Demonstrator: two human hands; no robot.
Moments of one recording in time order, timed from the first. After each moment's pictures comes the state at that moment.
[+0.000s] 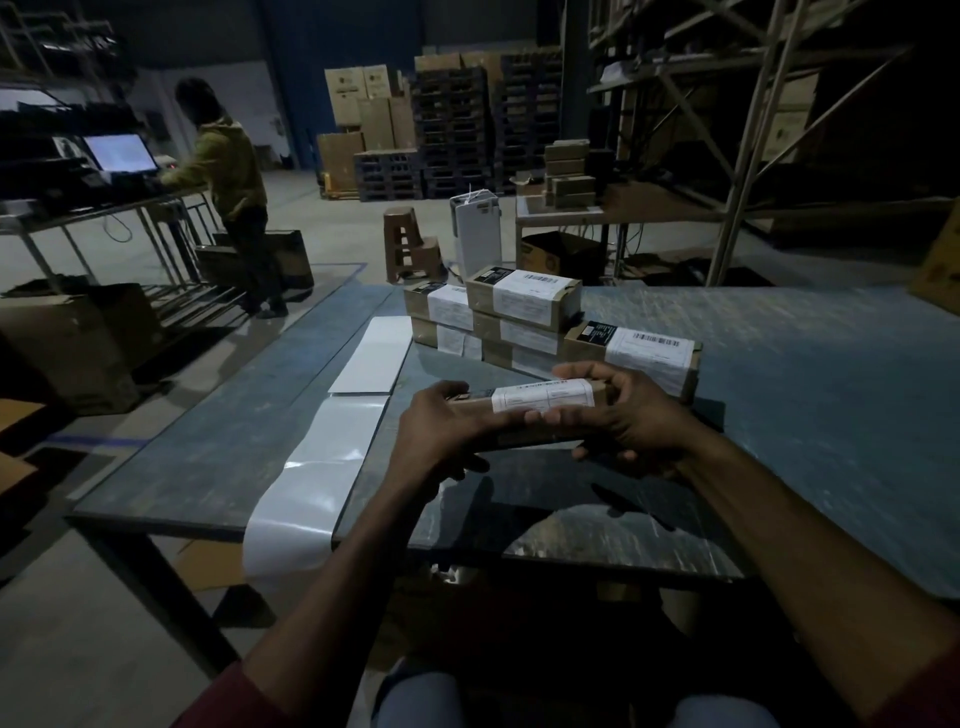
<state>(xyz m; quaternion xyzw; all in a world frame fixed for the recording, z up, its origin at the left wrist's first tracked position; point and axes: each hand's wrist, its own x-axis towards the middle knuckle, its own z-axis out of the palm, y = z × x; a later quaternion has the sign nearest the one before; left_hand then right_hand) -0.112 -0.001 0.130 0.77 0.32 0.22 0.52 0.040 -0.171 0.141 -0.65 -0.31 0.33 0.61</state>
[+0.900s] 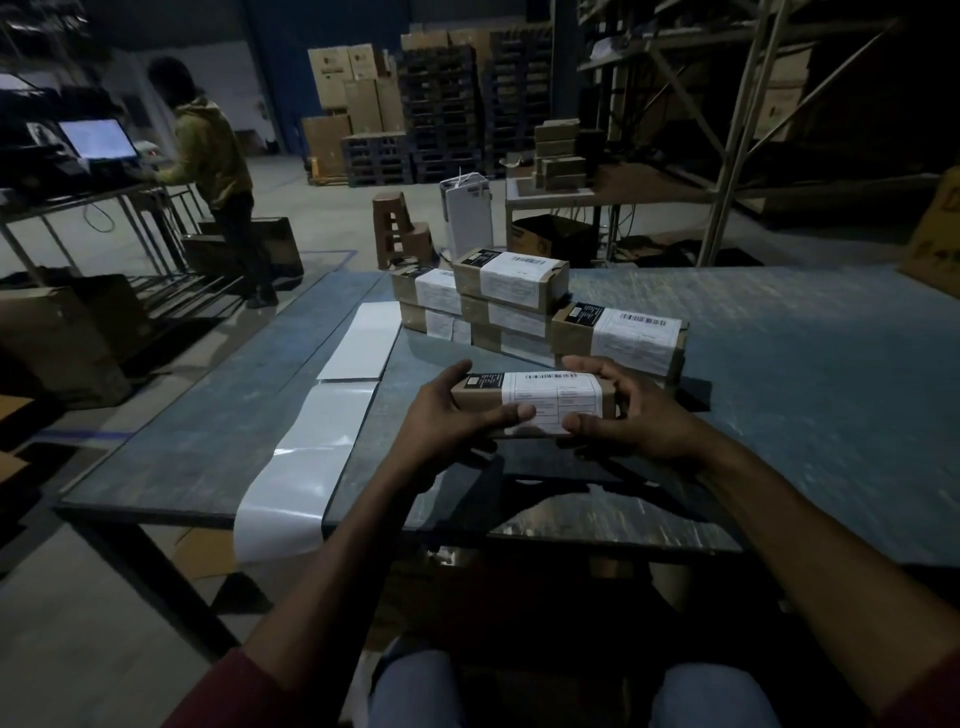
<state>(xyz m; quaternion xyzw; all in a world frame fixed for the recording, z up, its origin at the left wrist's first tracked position) -0.104 -0.001 0.112 0.75 0.23 0.19 0.59 0.064 -0.197 0.104 -0.66 -0.41 0.27 0.57</state>
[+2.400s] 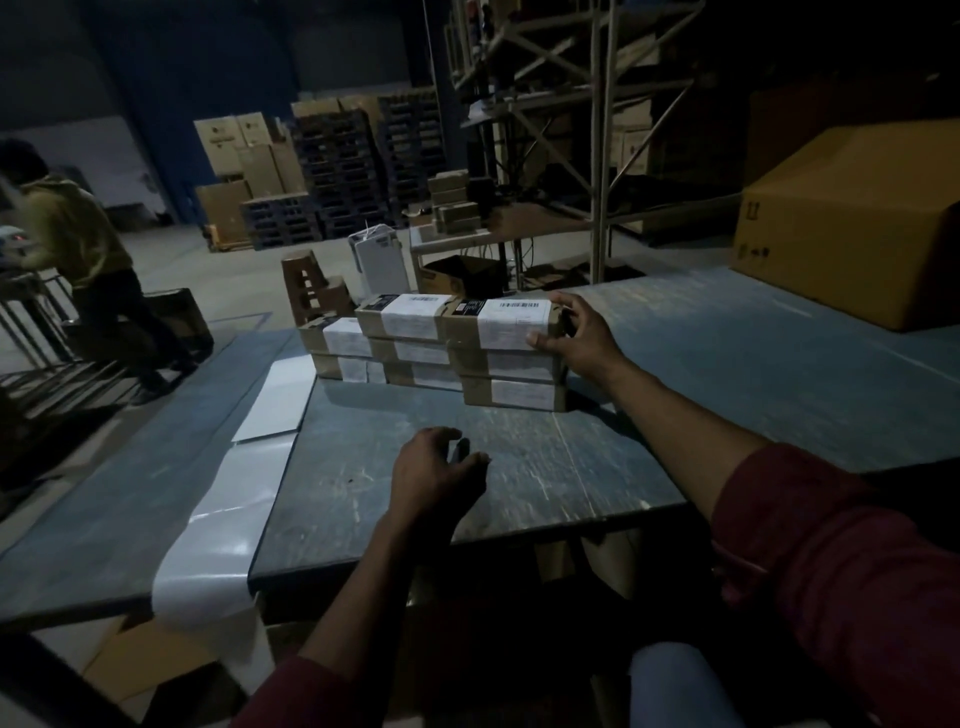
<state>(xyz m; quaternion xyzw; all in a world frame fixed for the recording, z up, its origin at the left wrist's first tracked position) -0.048 -0.041 0.043 0.91 0.20 0.23 0.29 0.159 -0.214 0.131 -0.75 -0.26 0.00 0.61</state>
